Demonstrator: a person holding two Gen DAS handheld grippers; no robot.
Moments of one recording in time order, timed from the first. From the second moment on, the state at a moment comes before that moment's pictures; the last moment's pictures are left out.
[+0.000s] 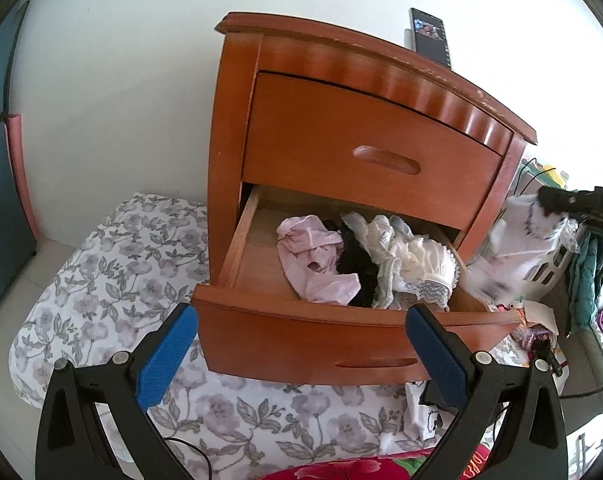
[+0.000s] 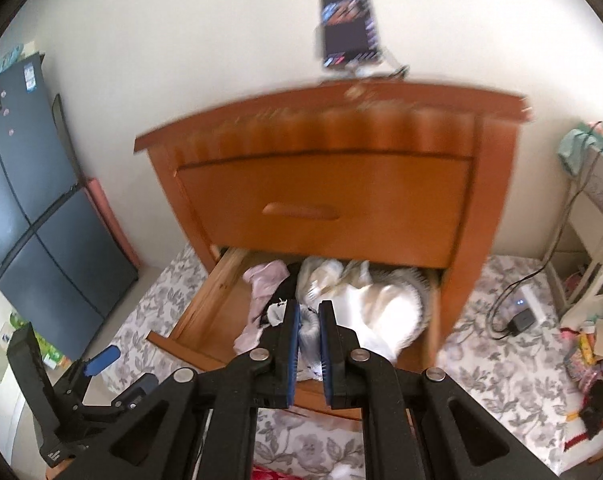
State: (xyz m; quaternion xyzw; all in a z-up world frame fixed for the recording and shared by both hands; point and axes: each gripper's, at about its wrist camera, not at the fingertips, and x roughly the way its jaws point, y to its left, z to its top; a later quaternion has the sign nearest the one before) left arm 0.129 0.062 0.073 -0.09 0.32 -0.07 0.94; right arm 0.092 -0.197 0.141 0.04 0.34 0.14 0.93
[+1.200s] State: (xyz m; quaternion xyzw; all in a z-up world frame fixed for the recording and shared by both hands) left arm 0.132 0.014 0.070 -0.04 0.34 -0.10 0.94; right arm 0.086 -0.382 0.027 0.11 0.42 -0.05 0.90
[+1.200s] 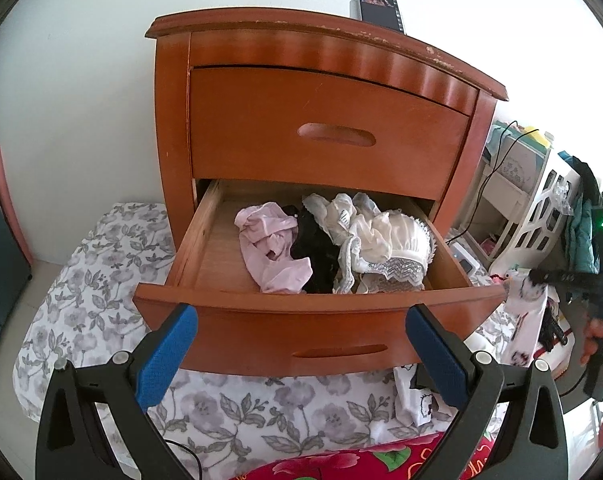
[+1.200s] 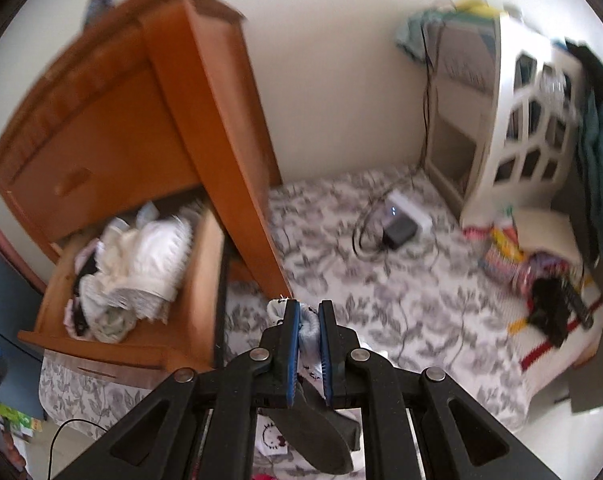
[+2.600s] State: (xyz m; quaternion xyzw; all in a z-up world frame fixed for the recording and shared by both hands) left arm 0.138 0.026 0.061 -0.07 0.34 -0.08 0.93; right arm 0.097 -0.360 -0.030 0.09 0.49 -0.05 0.87
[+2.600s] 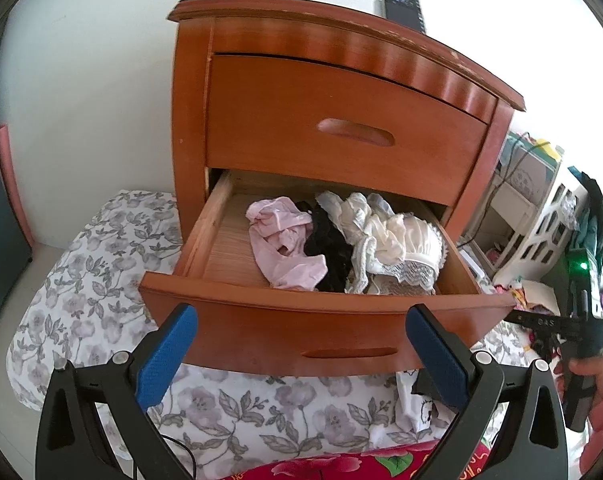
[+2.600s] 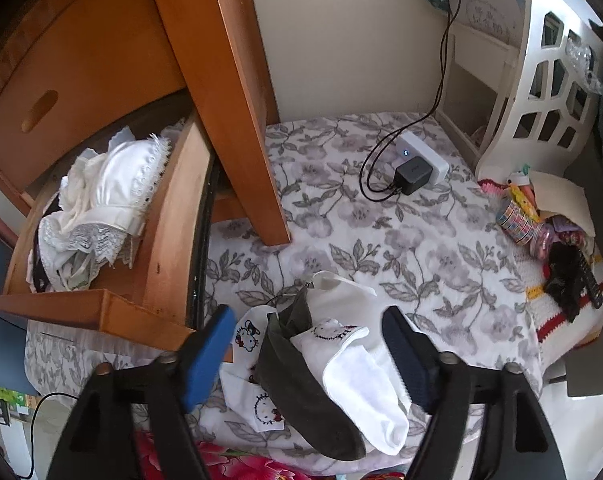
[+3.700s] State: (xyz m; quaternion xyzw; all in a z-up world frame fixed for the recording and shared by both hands) left arm 0.135 0.062 0.063 -0.11 0.31 -0.06 0.94; right arm 0.077 -0.210 0.086 0.00 0.37 0.10 0.92
